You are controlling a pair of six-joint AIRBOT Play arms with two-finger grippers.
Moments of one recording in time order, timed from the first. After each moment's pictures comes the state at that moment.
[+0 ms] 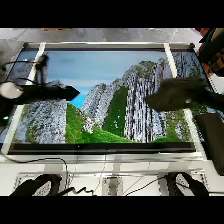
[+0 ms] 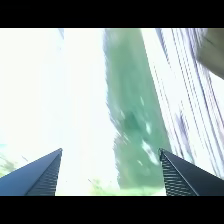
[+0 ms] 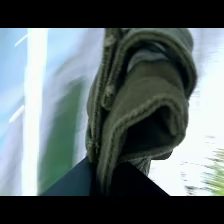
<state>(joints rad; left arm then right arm) -0.02 -1.06 1.13 0.91 -1.00 -1.14 -0.53 -0.88 0.96 -0.90 0.96 1.35</state>
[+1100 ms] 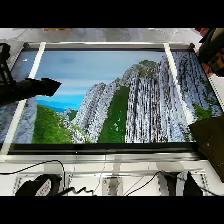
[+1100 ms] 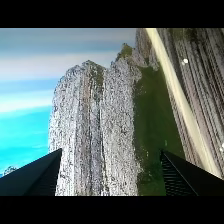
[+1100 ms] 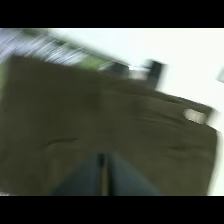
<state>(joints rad) 0.11 -0.90 1.14 0.92 -1.00 -1.14 -1.10 -0.65 0.91 -1.52 1.07 1.48</state>
